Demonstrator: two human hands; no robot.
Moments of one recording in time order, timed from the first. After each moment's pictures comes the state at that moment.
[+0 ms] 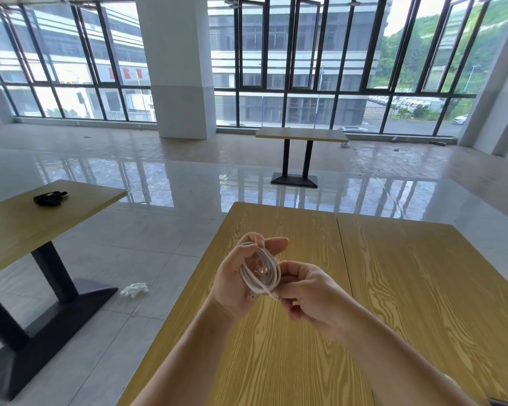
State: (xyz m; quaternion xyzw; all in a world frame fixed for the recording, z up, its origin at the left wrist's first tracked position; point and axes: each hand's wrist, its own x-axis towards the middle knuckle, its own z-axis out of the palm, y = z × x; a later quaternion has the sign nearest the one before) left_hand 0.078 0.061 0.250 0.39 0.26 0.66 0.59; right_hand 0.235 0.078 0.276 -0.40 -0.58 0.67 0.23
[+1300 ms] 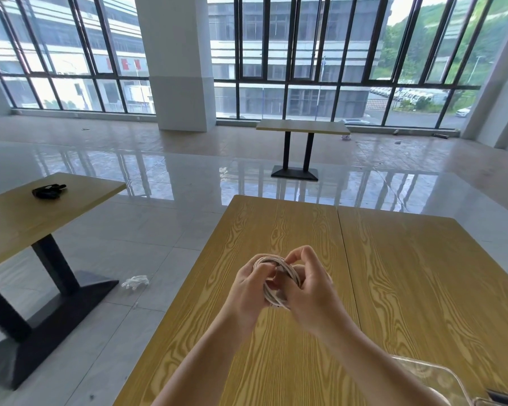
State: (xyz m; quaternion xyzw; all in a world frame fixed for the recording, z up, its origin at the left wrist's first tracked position) left_hand 0.102 0.045 0.228 0.39 0.47 0.60 0.52; right_hand 0.231 0.066 0.251 -0.42 -0.70 0.44 0.37
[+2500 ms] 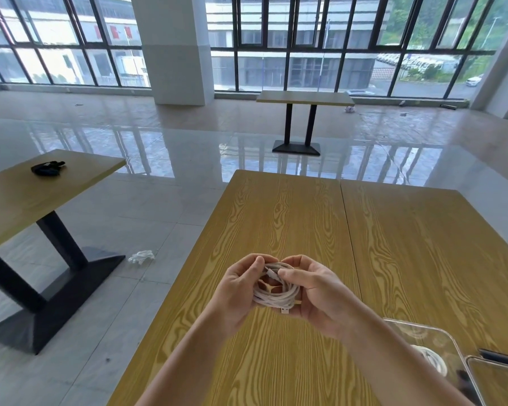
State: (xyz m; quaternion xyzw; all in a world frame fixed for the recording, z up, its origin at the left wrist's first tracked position) left_hand 0.089 0.004 0.207 0.35 0.48 0.58 0.56; right_hand 0.242 0.052 0.230 -0.39 -0.41 0.78 0.27
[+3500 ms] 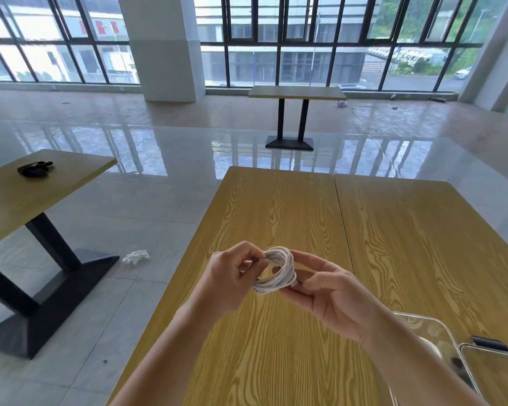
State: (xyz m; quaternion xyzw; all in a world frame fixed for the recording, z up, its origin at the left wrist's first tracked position) left_hand 0.062 0.013 0.204 0.64 0.57 0.47 0.21; right_hand 0.271 0.058 0.218 -0.24 -0.32 0.87 0.28
